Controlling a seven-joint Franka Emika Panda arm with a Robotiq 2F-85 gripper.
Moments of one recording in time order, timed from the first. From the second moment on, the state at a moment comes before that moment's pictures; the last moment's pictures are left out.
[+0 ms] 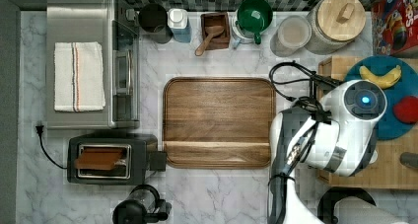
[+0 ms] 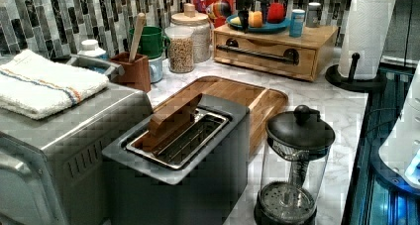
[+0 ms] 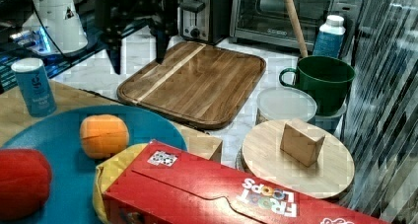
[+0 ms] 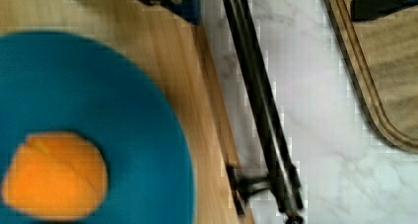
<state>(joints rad) -0.26 0.13 -0.17 -2.08 -0.17 0.66 -0.82</state>
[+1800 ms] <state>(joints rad) -0.26 0.35 -0.16 -2.17 -0.19 0.99 -0.80</state>
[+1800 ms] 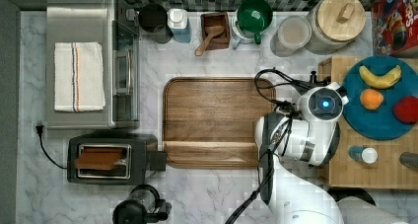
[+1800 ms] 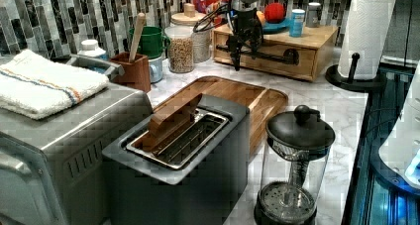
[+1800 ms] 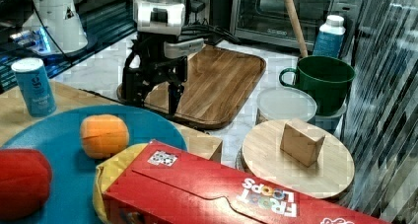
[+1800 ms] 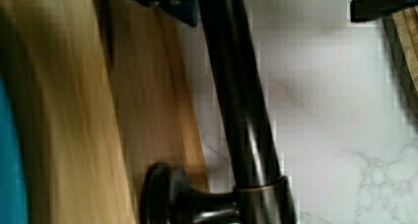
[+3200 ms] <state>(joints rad) -0.21 0.31 -0.15 -2.20 -0.24 1.06 -0.43</state>
